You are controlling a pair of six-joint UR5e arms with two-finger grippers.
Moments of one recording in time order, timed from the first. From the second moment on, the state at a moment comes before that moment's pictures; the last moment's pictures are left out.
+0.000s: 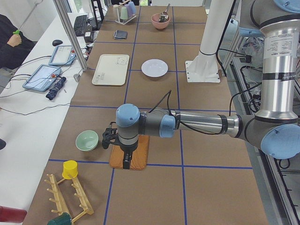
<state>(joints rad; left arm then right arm) -1.60 -1.52 -1.70 -1.59 -2.27 0.00 1.58 -1.63 1.71 -1.74 2.34 -0.07</state>
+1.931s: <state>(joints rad) -1.58 -1.52 -1.71 -1.59 -2.27 0.00 1.58 -1.63 1.71 -1.74 2.34 -0.07</state>
